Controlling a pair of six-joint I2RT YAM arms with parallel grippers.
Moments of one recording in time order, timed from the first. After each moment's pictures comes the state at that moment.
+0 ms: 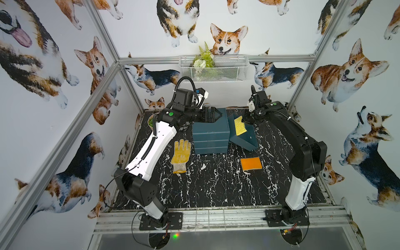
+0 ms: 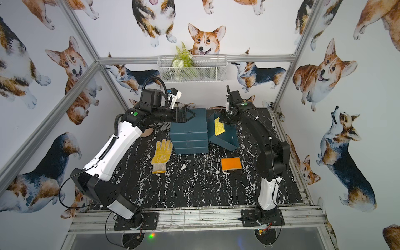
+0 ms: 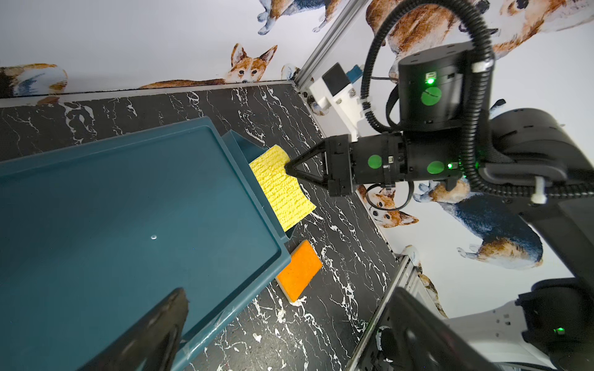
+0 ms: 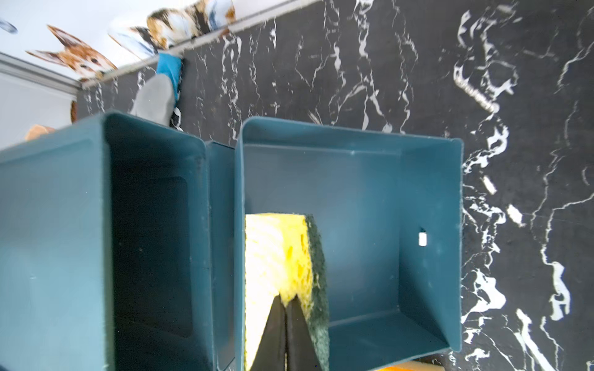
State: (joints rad) left arm -0.45 1.62 1.79 -0.76 0.53 -0.35; right arm 0.35 1.88 1.87 -0.95 -0.19 0.47
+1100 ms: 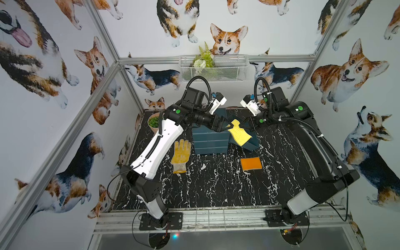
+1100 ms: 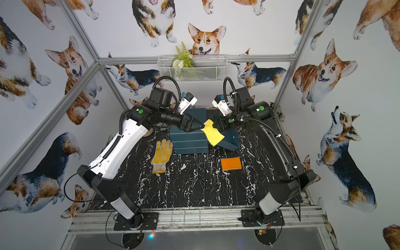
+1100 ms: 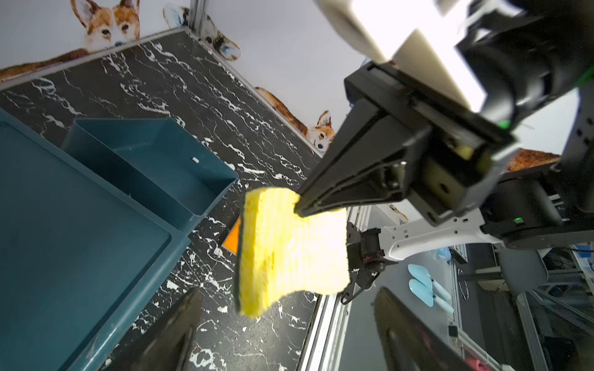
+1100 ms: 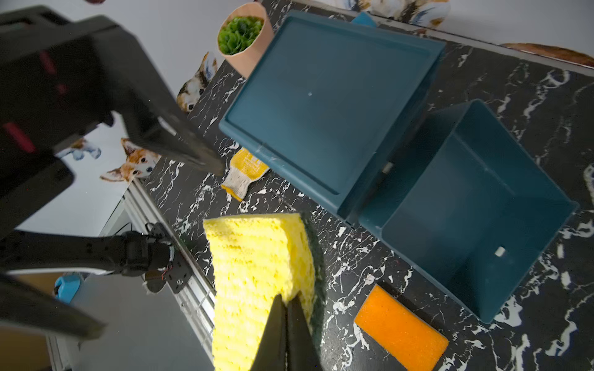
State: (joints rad) left arm -0.56 1.70 1.98 -1.01 0.75 -0.08; right arm 0.48 1.59 1.99 -1.28 -0.48 0.02
